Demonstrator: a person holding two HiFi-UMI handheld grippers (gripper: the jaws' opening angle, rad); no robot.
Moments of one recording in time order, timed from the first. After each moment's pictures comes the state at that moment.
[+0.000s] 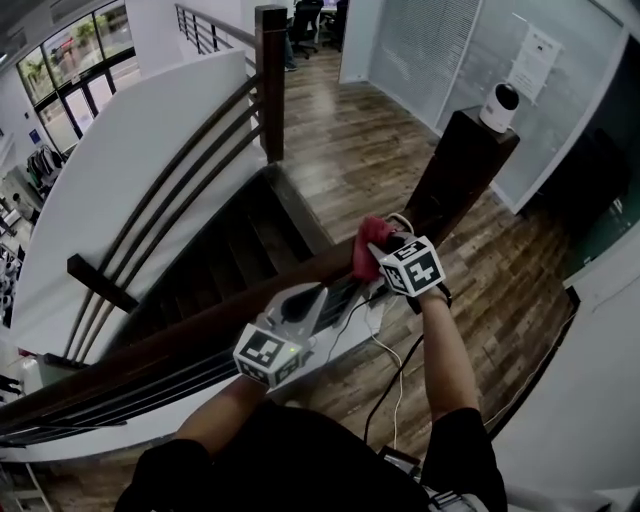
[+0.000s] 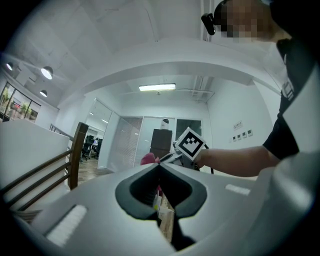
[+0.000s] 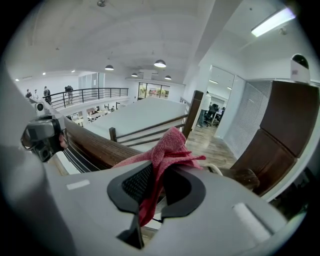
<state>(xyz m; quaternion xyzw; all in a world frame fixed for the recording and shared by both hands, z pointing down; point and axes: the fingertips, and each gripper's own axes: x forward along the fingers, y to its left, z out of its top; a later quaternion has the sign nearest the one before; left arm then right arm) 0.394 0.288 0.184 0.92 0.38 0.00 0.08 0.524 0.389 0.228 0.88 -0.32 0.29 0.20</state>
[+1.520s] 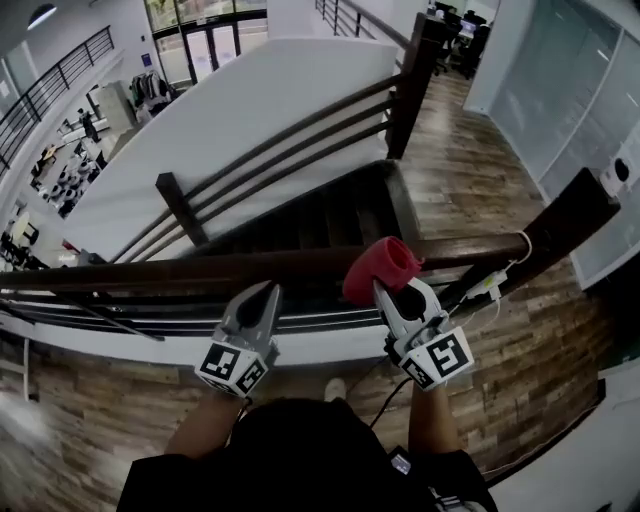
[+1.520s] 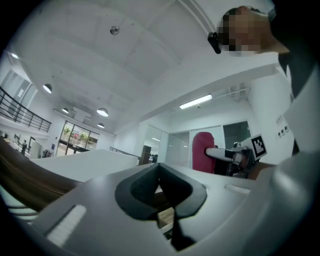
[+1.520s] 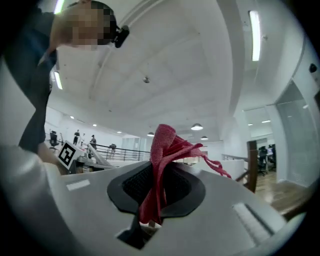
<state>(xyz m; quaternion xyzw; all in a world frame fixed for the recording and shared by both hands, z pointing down) 0.209 -0.002 0.182 0.99 0.08 -0.06 0.09 0.273 0.148 0.129 0.82 -0.57 -0.06 0.00</state>
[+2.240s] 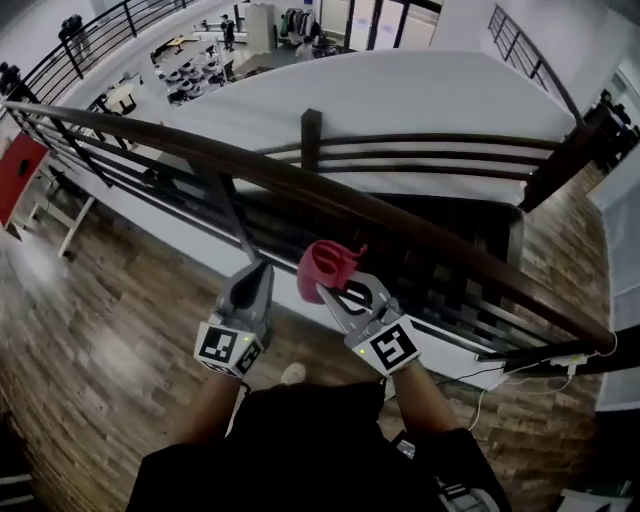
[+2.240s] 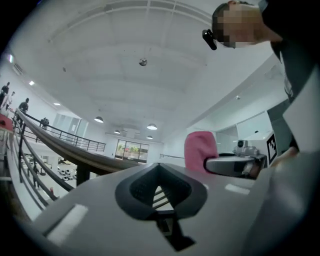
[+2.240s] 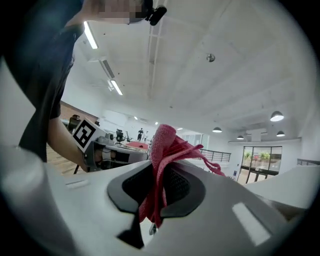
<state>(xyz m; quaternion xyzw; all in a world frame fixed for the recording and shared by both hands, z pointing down) -0.095 -0.268 0.217 0.97 -0.21 -0.07 0.05 -0.043 -0.193 0.203 0.56 -0.82 -0.08 0.12</state>
